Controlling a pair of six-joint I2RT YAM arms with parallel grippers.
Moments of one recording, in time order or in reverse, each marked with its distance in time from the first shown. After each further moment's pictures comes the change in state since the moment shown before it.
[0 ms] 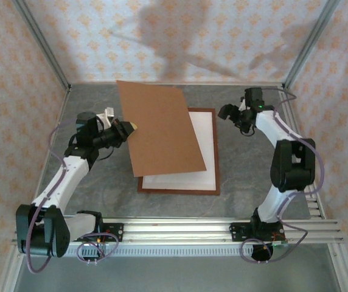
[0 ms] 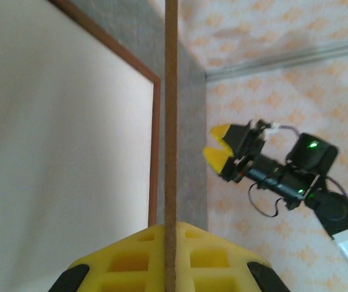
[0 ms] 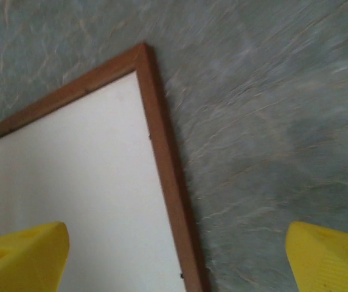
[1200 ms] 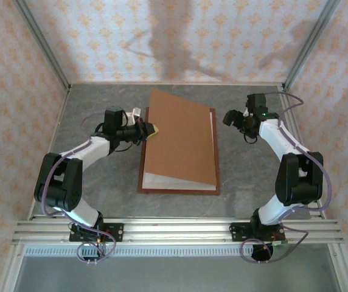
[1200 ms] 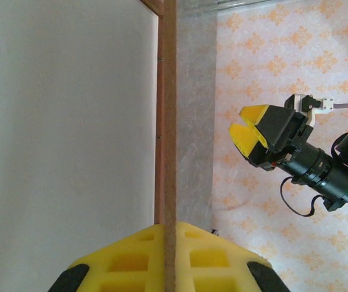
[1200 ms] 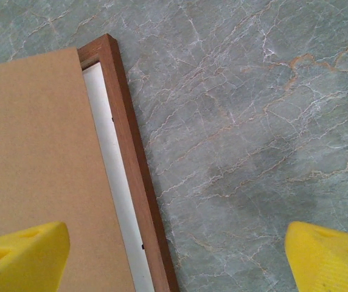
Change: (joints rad) left arm -0.129 0.402 0.121 0.185 0.097 0.017; right arm 0.010 -0.122 -0.116 -0.010 0.107 -0.019
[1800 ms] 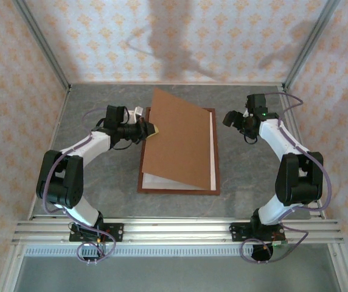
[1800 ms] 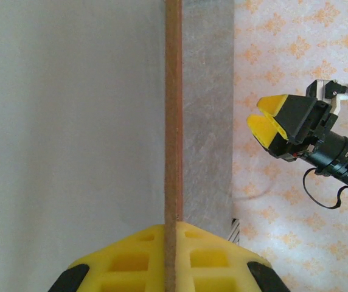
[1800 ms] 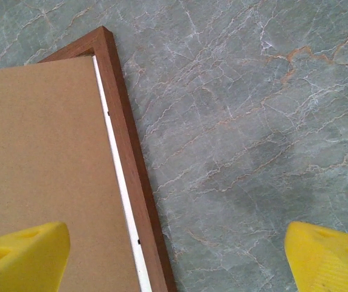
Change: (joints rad) left arm 0.000 0.031 0.083 -0.168 -0.002 0.131; right arm 0.002 0.000 0.000 -0.016 0.000 -0.007
